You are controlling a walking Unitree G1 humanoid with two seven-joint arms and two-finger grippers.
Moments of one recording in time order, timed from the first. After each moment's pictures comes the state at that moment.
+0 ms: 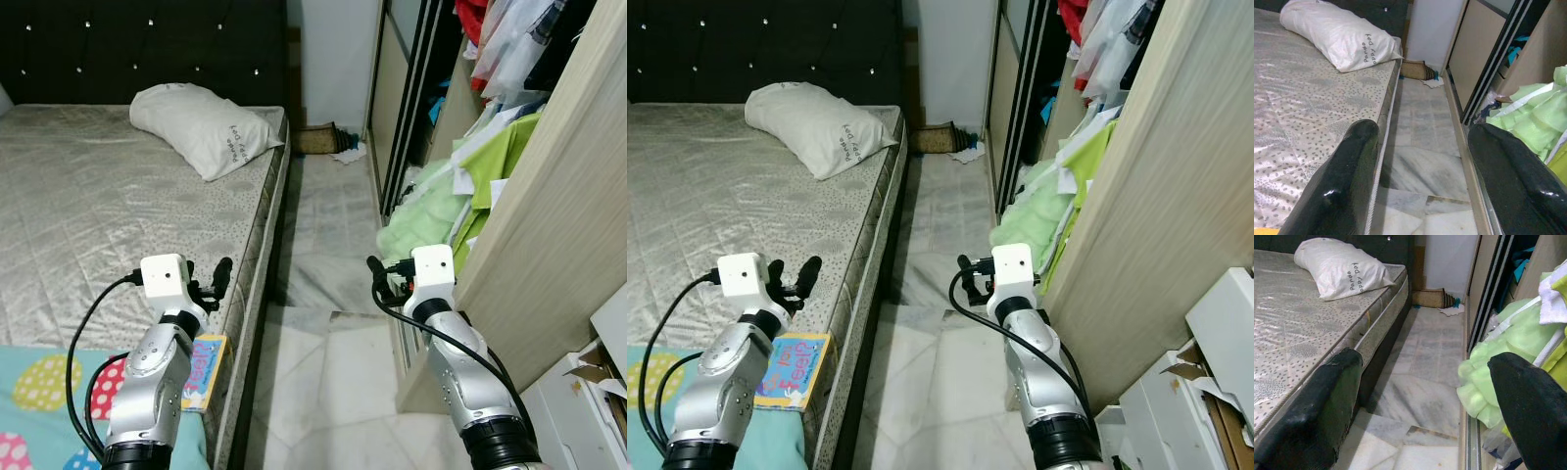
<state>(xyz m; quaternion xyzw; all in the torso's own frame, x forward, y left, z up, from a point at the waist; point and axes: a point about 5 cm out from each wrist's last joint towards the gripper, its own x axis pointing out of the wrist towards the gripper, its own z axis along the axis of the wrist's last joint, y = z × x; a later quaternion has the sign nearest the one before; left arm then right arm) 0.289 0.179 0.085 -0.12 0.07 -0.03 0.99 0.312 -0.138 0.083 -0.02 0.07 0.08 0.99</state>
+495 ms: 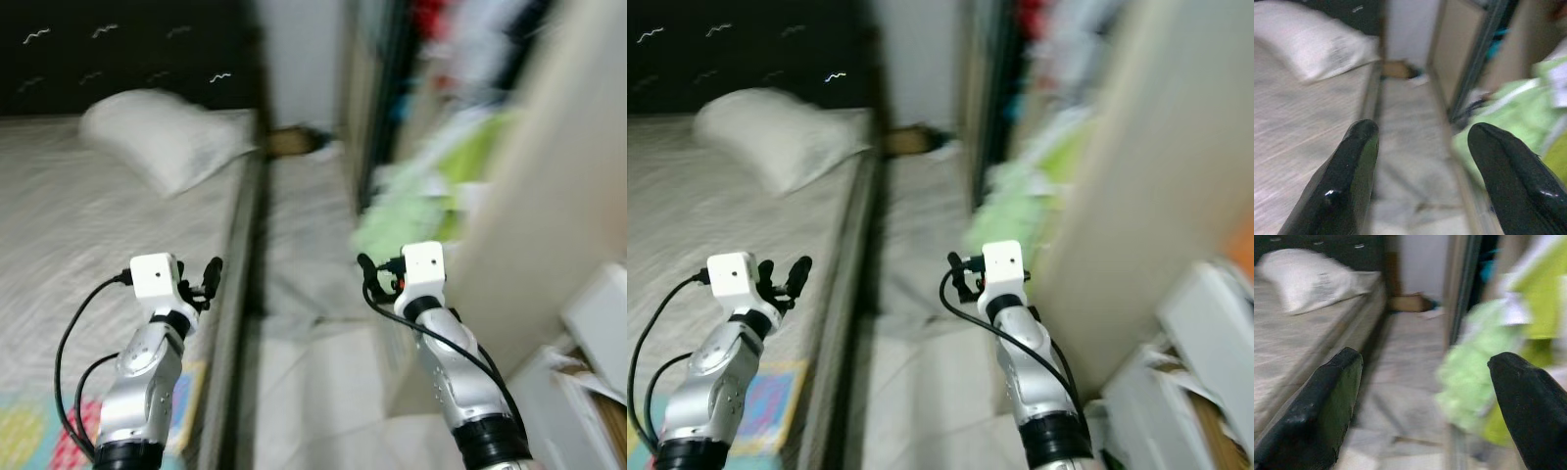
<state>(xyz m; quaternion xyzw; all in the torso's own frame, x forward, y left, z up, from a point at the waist) 0.294 0.179 0.089 -0.12 0.06 -0.03 0.99 0.312 -0.135 0.084 -0.03 0.06 0.09 0.99</state>
